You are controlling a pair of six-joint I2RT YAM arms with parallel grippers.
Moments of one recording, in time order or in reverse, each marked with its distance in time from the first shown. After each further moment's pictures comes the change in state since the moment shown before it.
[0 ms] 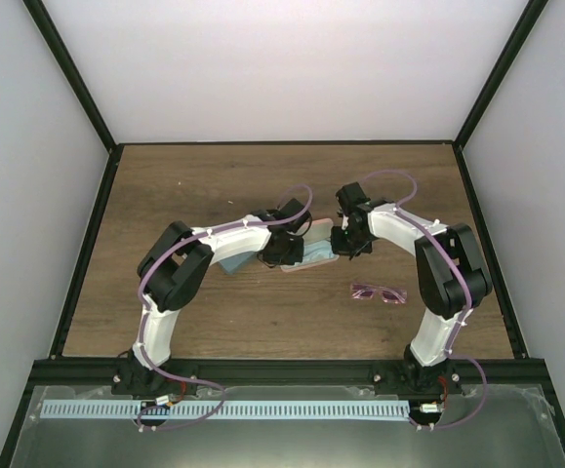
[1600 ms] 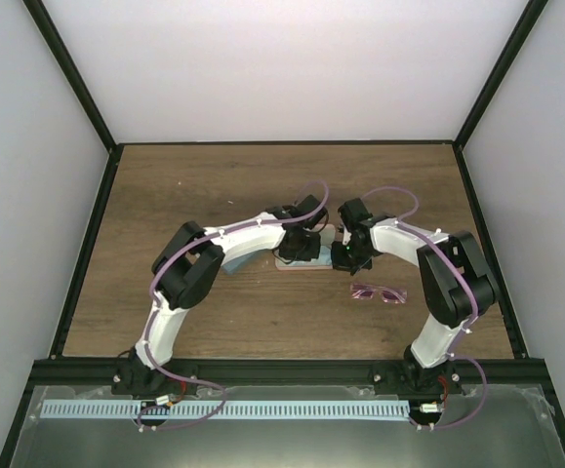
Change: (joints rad) left arm -0.049 0.067 0.165 -0.023 0.015 -0.009; right arm 0.020 -0.064 -0.165 0.089 -0.078 0.033
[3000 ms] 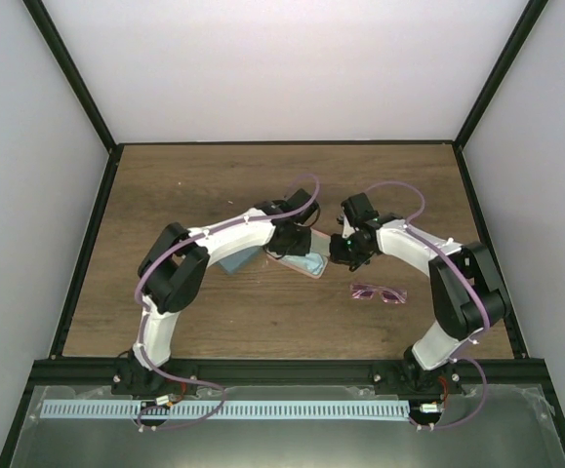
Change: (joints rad) left arm 0.028 -0.064 -0.041 -0.048 -0.060 0.019; right arm 0.000 -0.087 -0.013 0.039 -0.058 0.027
